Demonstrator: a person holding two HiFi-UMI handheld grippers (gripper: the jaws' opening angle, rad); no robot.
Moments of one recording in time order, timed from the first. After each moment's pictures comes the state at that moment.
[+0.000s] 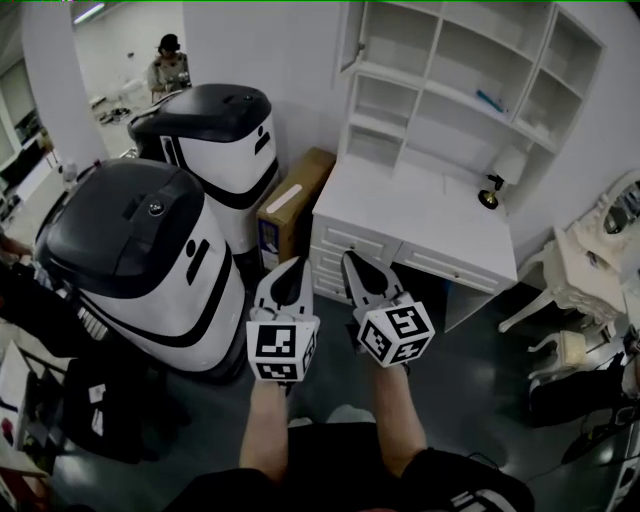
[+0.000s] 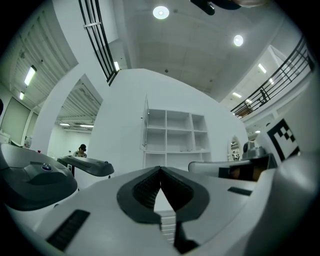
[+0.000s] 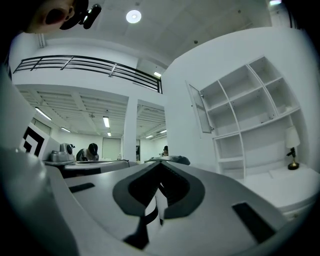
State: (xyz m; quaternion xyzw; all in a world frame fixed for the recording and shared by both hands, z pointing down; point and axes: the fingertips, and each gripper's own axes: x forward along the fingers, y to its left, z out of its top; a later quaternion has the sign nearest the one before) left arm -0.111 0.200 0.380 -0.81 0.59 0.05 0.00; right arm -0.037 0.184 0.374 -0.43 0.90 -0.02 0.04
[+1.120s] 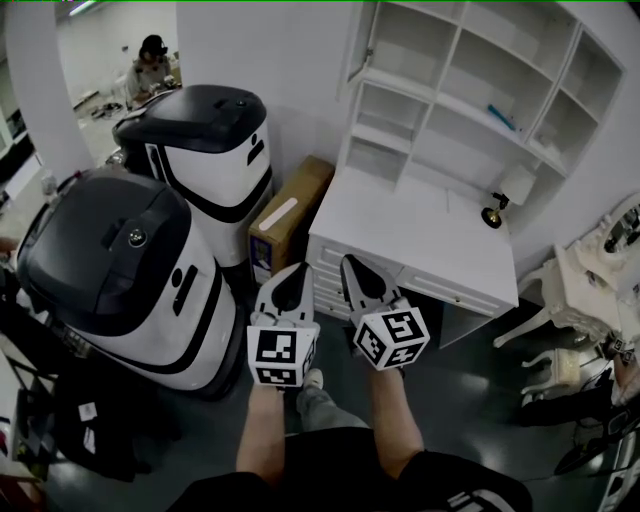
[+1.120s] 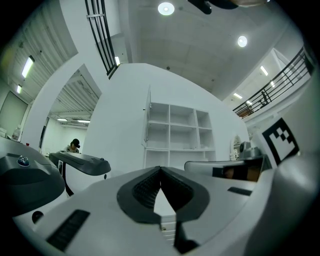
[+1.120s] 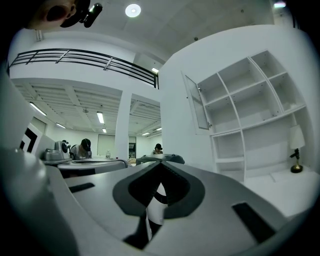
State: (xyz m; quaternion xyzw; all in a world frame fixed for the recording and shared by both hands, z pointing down) left arm -0.117 0.090 0.392 -0.82 0.57 0.04 -0.01; right arm -0.049 0.068 0.387 -0.45 0.89 -0.02 0.02
